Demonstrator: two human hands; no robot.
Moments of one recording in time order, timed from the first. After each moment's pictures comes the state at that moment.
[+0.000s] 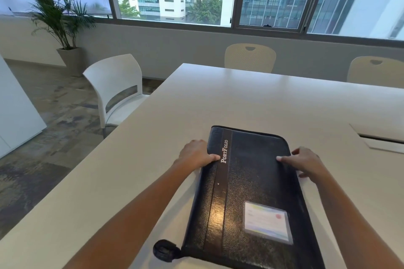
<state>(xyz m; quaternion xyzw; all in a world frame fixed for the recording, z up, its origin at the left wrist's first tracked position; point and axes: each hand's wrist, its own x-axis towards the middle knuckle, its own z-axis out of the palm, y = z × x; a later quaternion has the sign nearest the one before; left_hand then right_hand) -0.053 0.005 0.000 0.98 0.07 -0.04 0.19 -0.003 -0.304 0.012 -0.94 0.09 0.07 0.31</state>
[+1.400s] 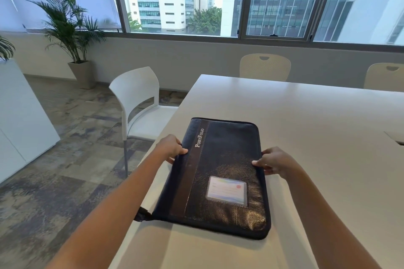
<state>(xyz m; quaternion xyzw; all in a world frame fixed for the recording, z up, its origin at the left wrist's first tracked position) -0.065 0.221 0.025 0.90 0.21 -0.08 0.38 -0.039 -0.087 0.036 -0.85 0.06 0.18 0.50</state>
